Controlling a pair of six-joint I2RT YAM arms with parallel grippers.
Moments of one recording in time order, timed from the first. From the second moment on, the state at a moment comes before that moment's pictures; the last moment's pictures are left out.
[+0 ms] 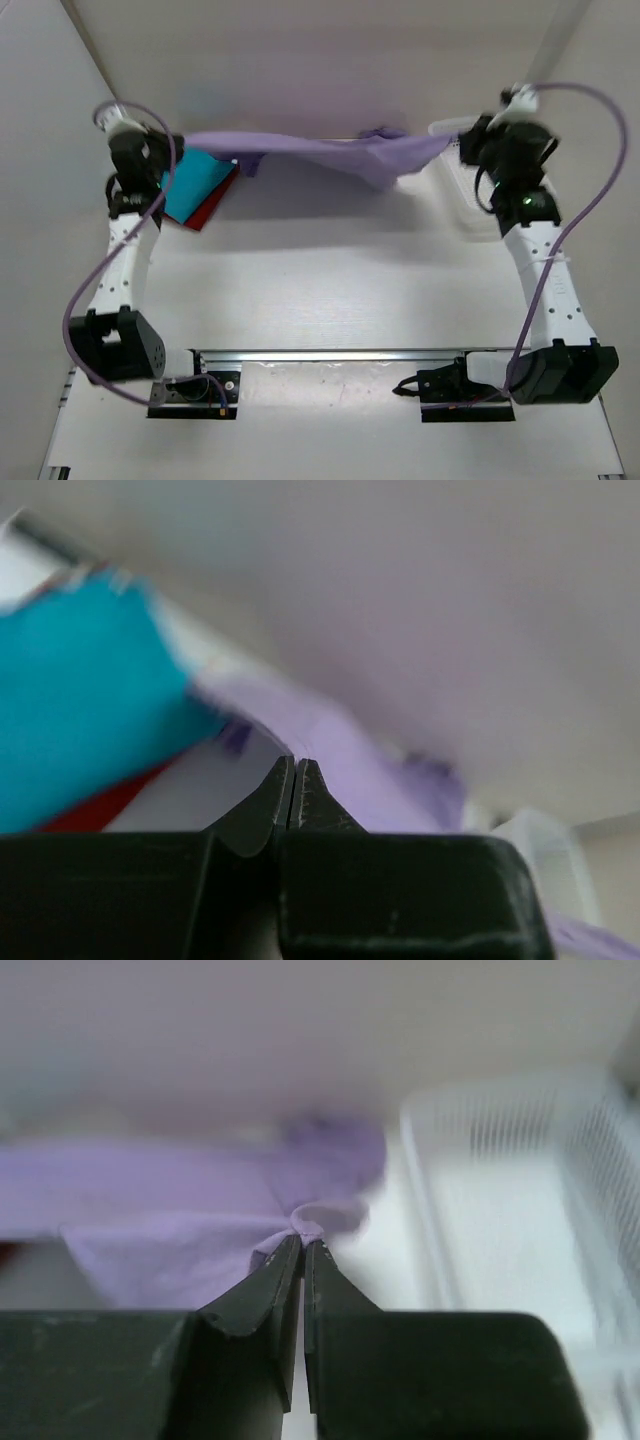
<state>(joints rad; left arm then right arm) 0.12 1.38 1.33 -0.03 0.05 -0.68 0.02 1.26 1.43 -0.23 -0.11 0.15</state>
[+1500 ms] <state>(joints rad) 0.21 1.64 0.87 0.03 0.14 -0.75 0.03 1.65 1.21 -0.23 -0.23 0.40</state>
